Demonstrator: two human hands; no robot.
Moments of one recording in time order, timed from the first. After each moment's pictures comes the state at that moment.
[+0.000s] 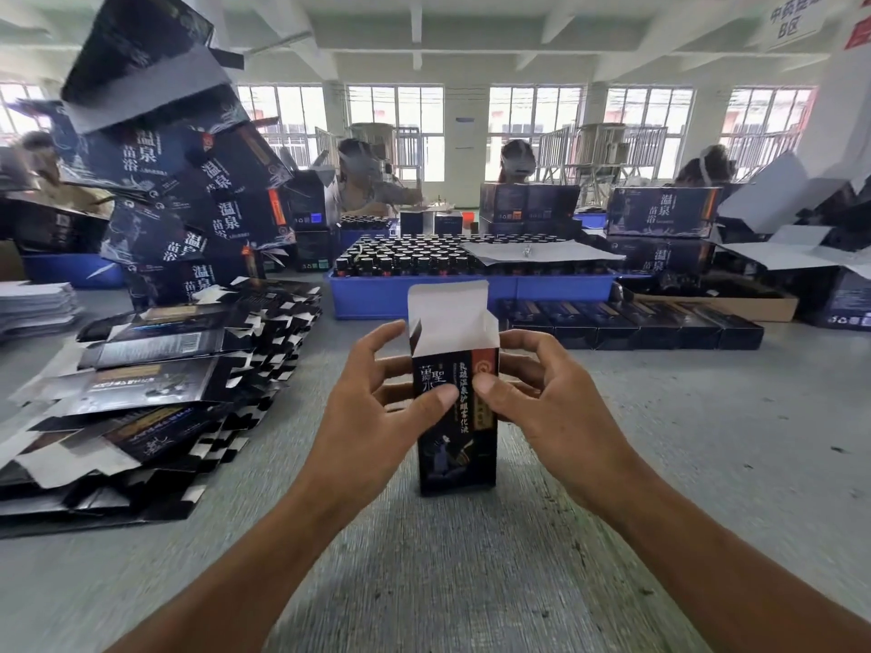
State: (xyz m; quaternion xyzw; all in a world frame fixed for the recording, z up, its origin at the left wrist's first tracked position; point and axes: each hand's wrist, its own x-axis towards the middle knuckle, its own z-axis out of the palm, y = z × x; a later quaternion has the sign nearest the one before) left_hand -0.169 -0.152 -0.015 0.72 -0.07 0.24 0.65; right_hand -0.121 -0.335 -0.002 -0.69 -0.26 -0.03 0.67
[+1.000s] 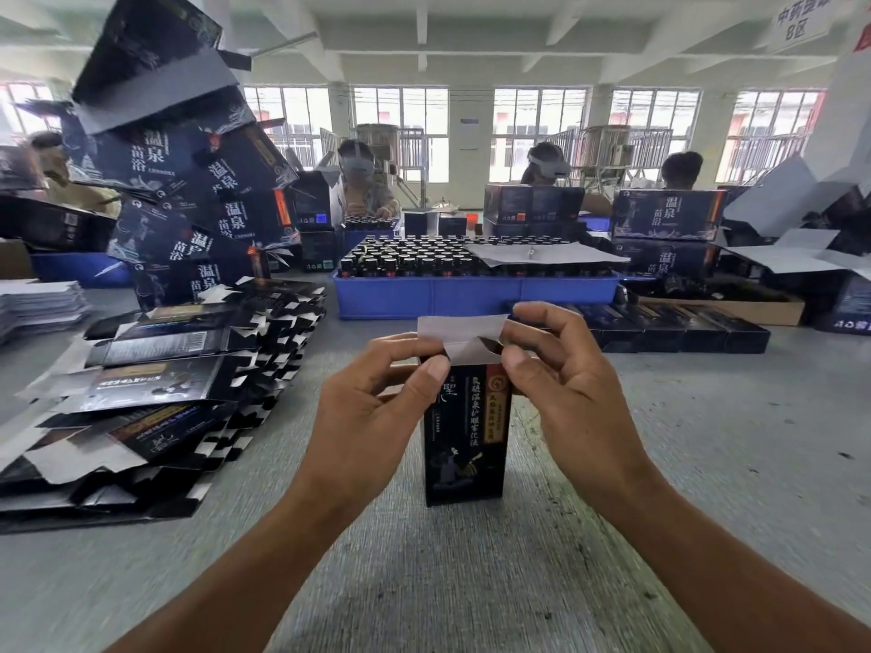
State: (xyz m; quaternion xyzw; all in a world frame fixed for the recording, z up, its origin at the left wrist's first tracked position) left_hand -0.179 -0.159 -0.003 0.69 -0.13 0.29 0.65; right_hand -0.131 -0.335 0.007 -0.65 -0.30 -0.12 0.69
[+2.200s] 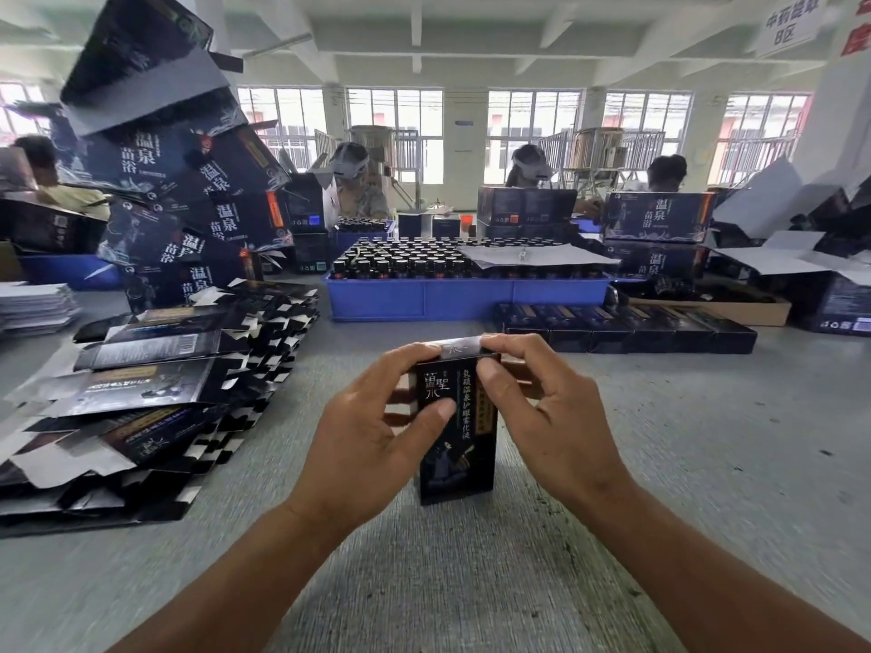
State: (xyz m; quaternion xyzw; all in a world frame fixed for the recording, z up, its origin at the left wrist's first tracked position) left_hand -0.180 -0.155 -0.016 0.81 -0.15 0.31 0.48; right_hand -0.123 -0.338 -0.007 -0.75 -0.32 -0.24 0.53
